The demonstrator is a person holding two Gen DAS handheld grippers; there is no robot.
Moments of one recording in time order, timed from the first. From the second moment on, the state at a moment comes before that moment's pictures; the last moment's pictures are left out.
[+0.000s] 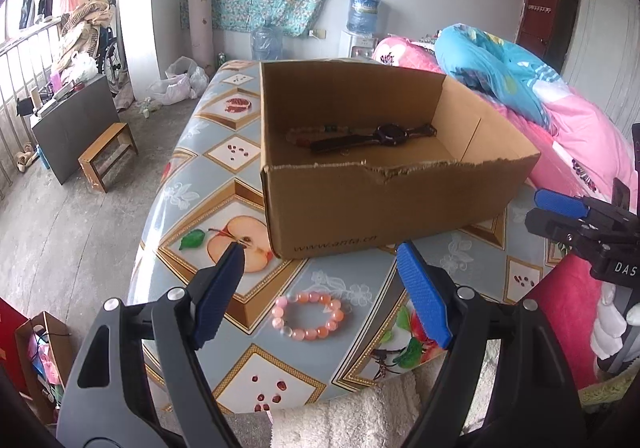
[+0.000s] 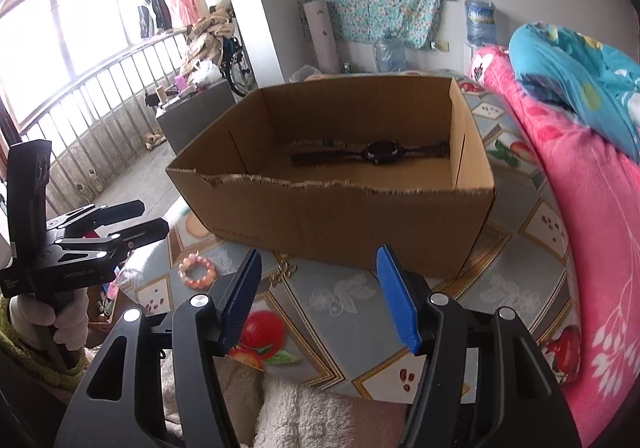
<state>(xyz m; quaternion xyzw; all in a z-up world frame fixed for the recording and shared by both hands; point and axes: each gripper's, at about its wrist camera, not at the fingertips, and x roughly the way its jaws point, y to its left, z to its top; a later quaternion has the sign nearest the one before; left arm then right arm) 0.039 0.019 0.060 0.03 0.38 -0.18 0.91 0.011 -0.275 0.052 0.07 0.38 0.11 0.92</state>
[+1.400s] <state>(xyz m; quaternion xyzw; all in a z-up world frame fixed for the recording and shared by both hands) 0.057 -0.085 -0.015 0.16 0.42 -0.28 0.85 0.062 -0.274 -0.026 0.11 0.46 0.11 0.88</state>
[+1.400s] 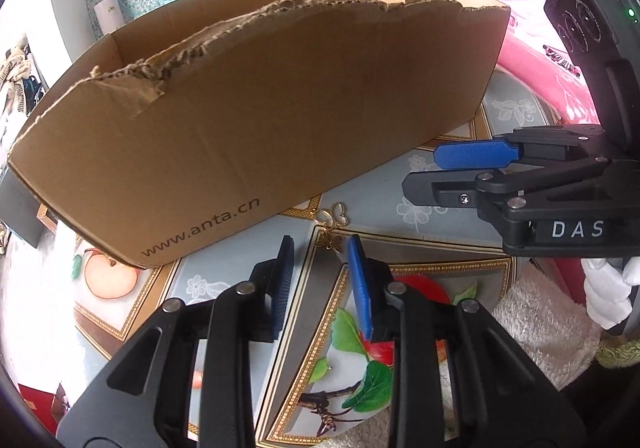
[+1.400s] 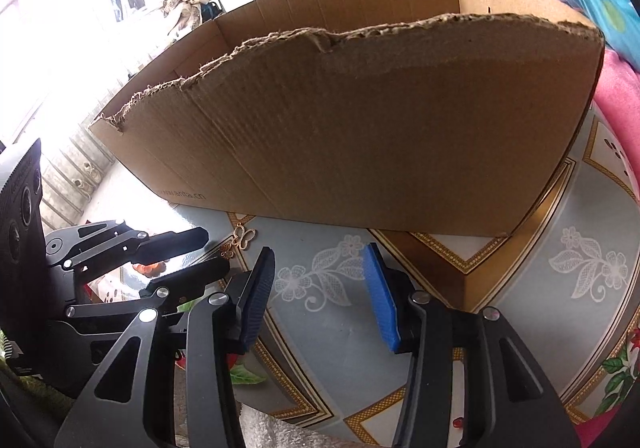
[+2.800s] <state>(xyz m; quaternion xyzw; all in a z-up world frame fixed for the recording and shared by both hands) 0.061 -0.024 0.001 0.11 0.42 -0.23 0.87 0.077 -0.193 -0.026 -0.01 0.43 0.14 0.89</state>
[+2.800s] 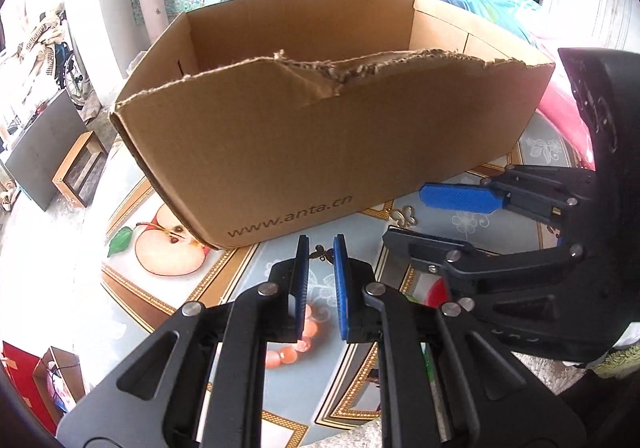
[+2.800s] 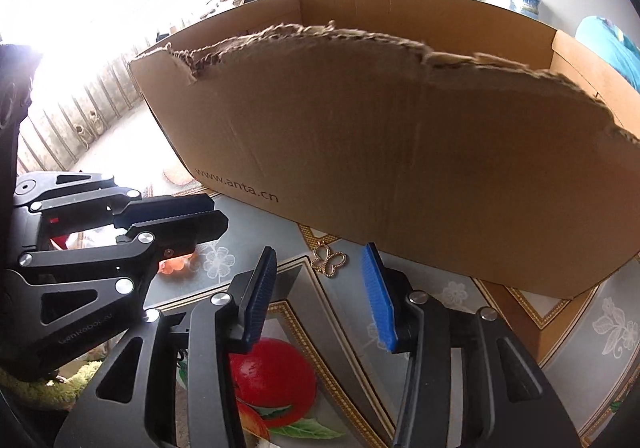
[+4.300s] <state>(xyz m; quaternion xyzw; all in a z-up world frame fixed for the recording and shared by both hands) 0.057 -0.040 0.000 0.12 0.41 -0.25 0.87 0.079 -0.210 -0.031 -0.01 0.47 0.08 0.88</state>
